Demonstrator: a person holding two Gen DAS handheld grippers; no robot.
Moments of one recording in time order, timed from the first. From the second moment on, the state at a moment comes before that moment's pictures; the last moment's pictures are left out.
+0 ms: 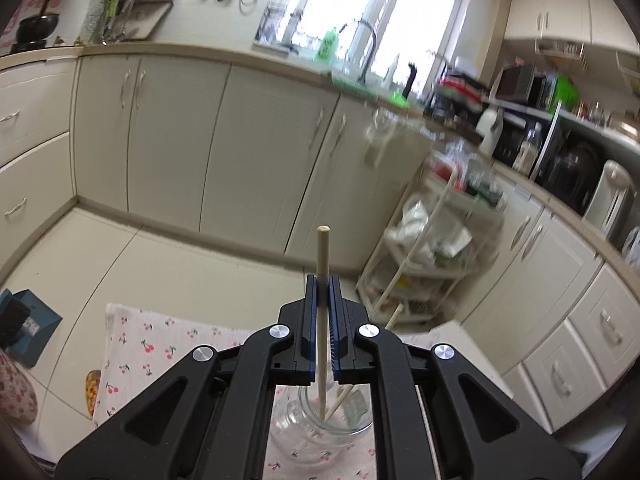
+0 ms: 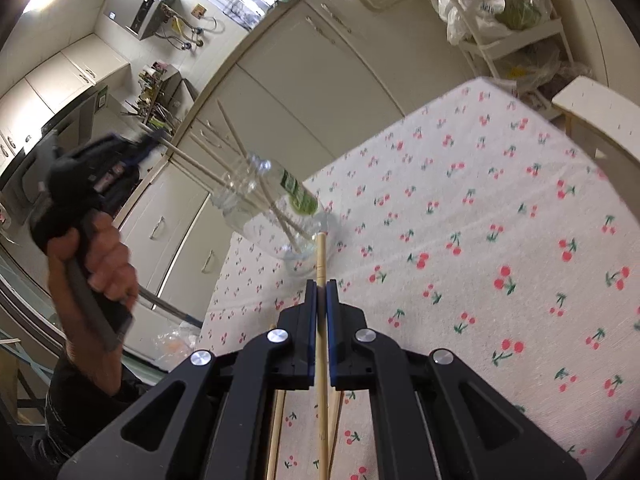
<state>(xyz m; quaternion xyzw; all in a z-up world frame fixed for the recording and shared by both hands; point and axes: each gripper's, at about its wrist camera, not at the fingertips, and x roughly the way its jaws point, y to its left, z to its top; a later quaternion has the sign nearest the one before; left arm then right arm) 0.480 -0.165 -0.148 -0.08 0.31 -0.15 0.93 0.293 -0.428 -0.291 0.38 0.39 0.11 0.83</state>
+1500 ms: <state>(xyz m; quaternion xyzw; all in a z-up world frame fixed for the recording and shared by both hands) 0.379 -0.069 -0.256 -0.15 0.43 -0.12 0.88 0.448 -0.363 -0.226 0.30 0.18 0.00 0.94</state>
